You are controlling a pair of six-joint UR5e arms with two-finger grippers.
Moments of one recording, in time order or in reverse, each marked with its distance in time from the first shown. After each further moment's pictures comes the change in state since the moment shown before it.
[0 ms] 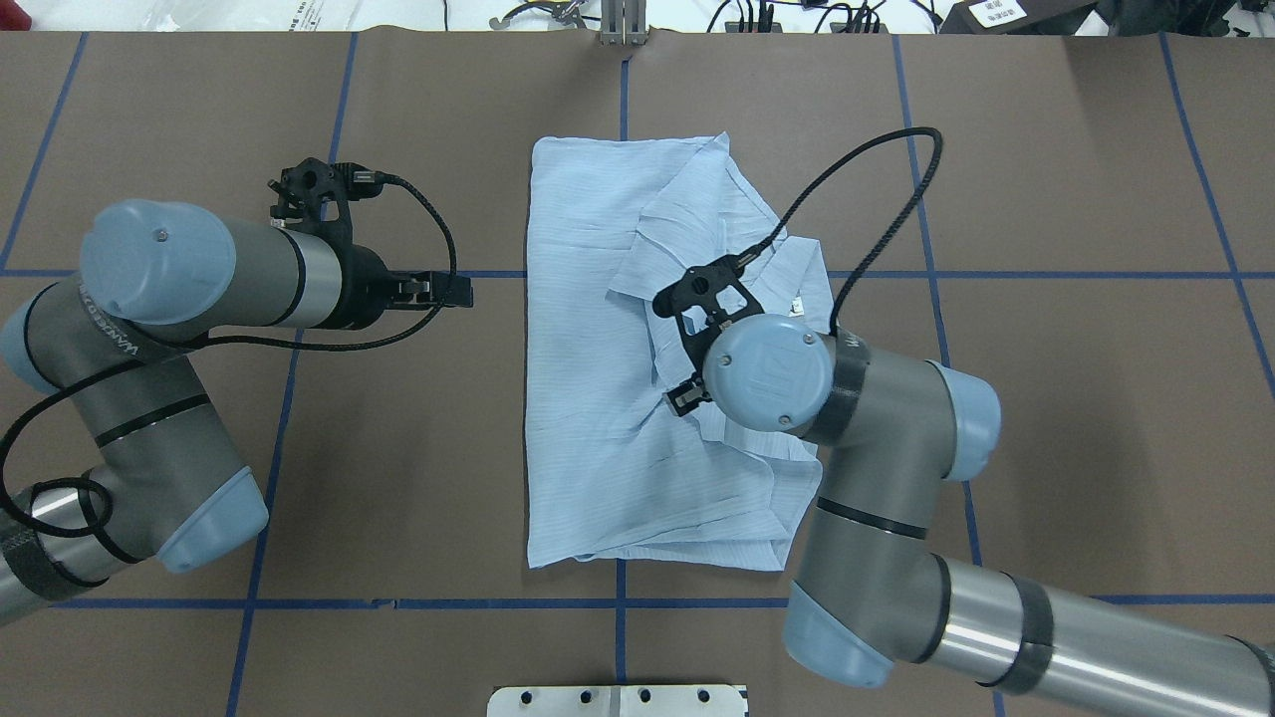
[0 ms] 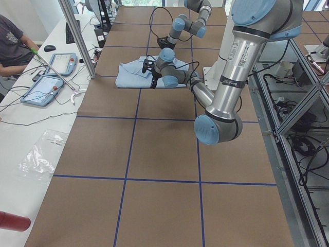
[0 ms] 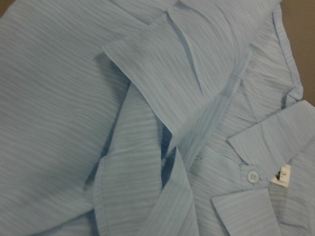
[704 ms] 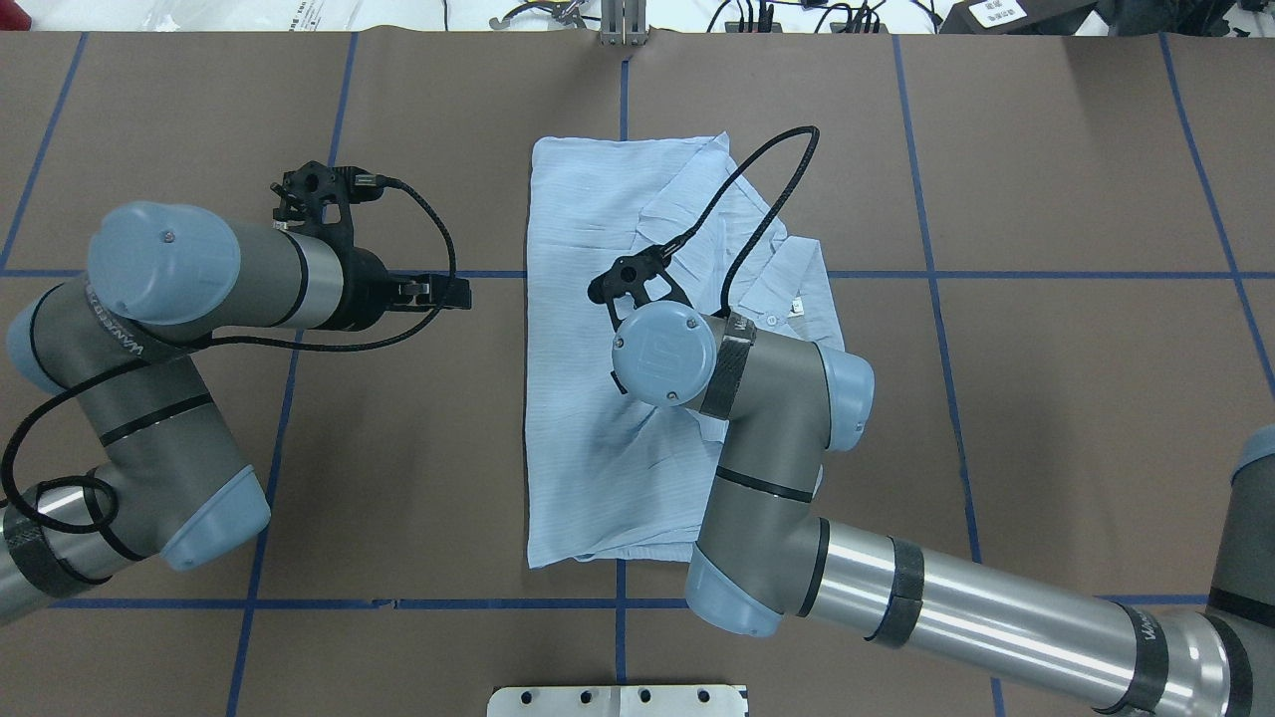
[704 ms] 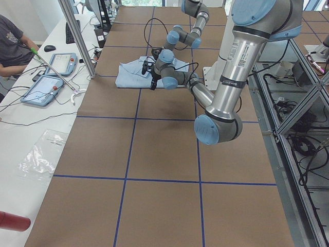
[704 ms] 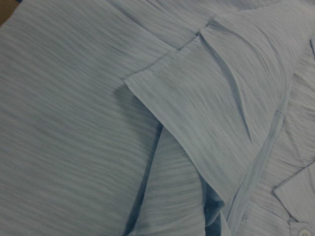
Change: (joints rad) left arm 0.000 0.000 0.018 -0.008 -0.002 0.003; right arm -0.002 0.138 -0.248 0.064 -0.044 -0.002
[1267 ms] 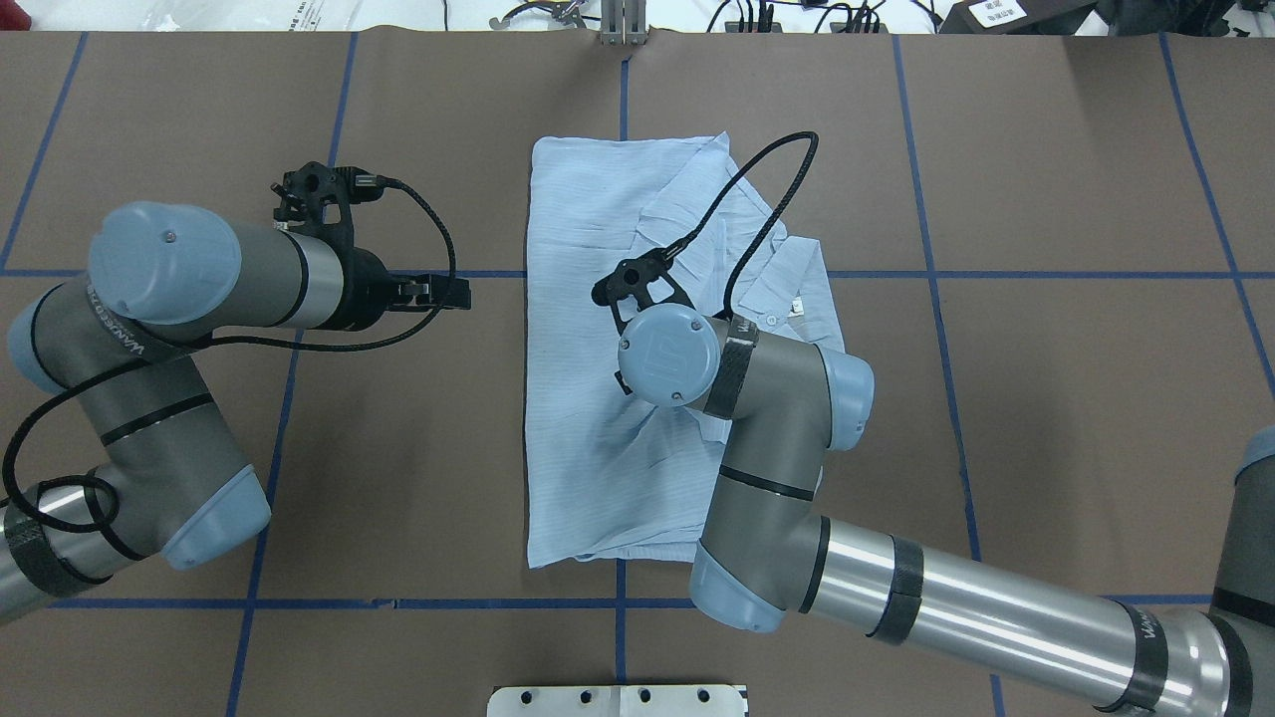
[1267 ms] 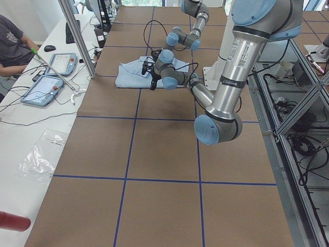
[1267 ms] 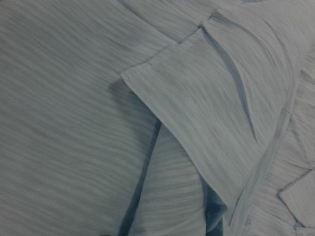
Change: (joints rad) left arm 0.000 0.000 0.002 0.000 0.000 0.001; right arm 0.001 -0.014 -0.003 0.023 0.004 -0.009
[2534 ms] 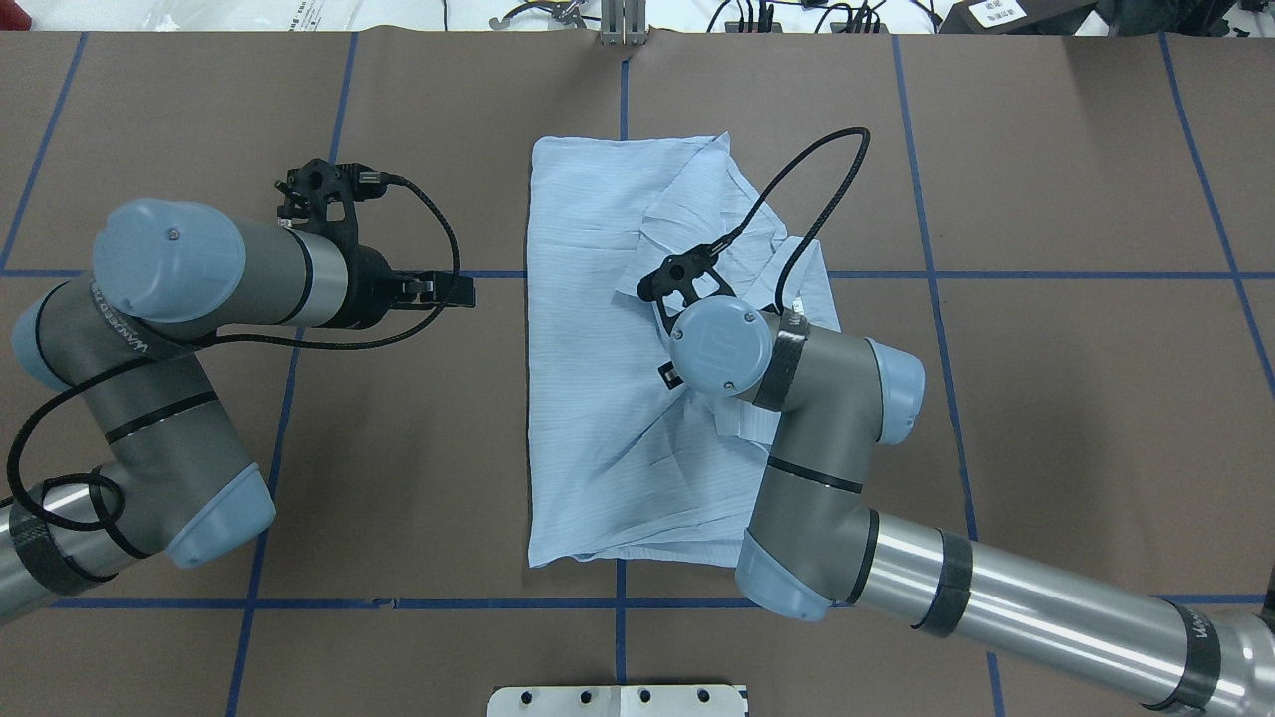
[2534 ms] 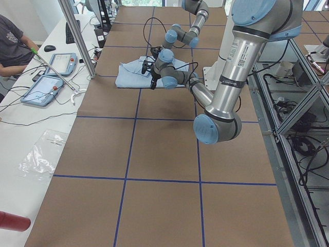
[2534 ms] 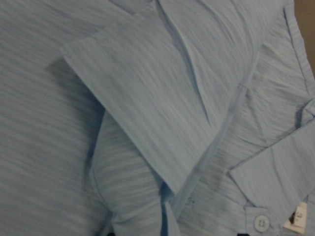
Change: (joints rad) left arm 0.000 -0.013 0.005 0.000 0.000 -0.008; right arm 0.048 -0.090 0.056 -0.004 0.032 -0.036
